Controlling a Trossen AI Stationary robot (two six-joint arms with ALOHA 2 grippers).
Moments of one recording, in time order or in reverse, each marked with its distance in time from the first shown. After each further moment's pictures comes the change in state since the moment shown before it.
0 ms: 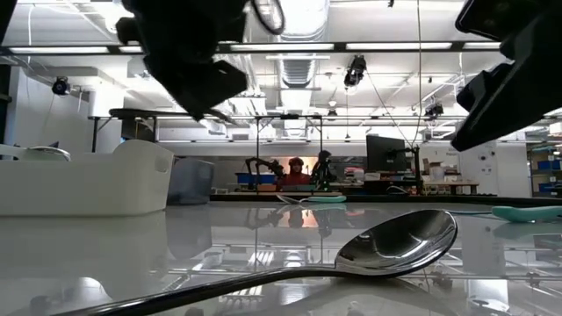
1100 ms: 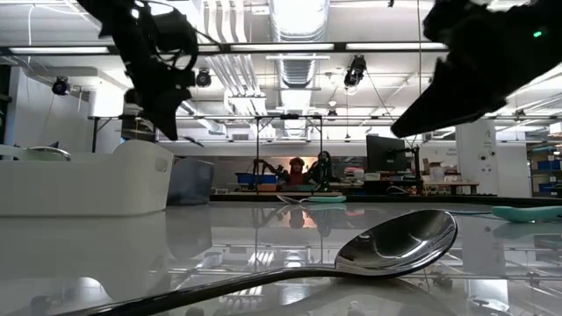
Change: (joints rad) left arm 0.903 -0.845 -0.727 0.842 0.517 1.224; right arm -0.105 0.000 -0.013 -0.025 0.357 -0.026
